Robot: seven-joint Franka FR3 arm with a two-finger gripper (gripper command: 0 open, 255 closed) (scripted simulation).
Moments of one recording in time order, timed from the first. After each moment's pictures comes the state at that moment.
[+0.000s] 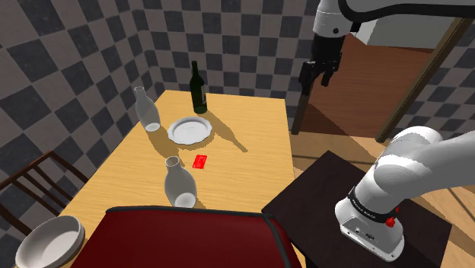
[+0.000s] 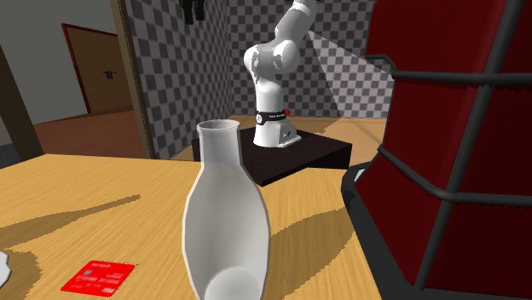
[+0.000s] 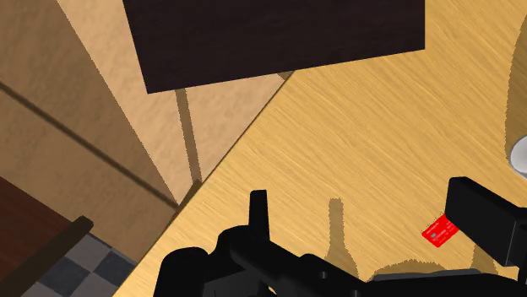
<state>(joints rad) 0.01 -0.80 0.06 -2.40 0.00 1.57 0.15</state>
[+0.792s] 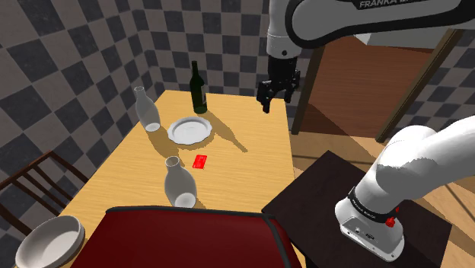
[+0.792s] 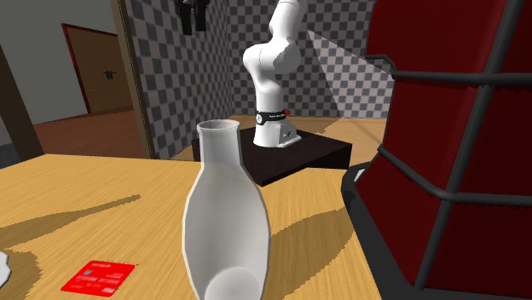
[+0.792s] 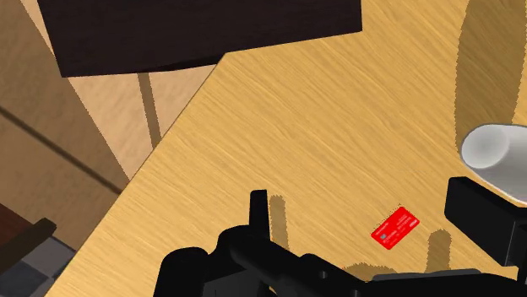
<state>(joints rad) 0.07 -0.57 0.24 -2.34 0.11 1.74 0.33</state>
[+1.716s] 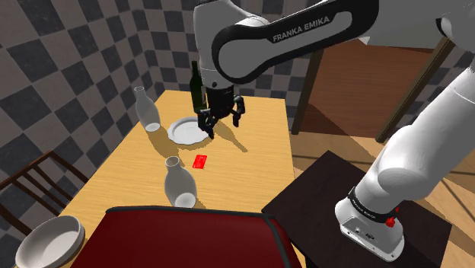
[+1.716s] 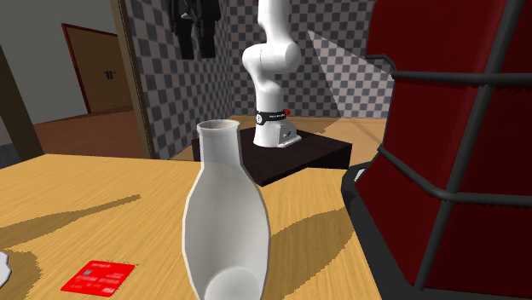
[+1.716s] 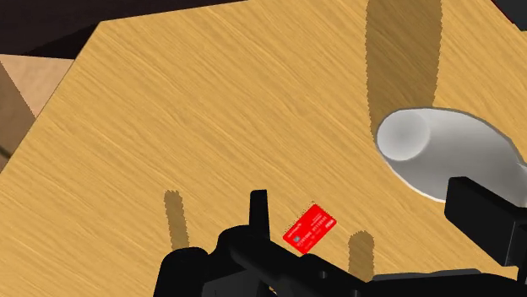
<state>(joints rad) 0.12 -0.10 0.46 -2.07 0.07 1.92 0.62</state>
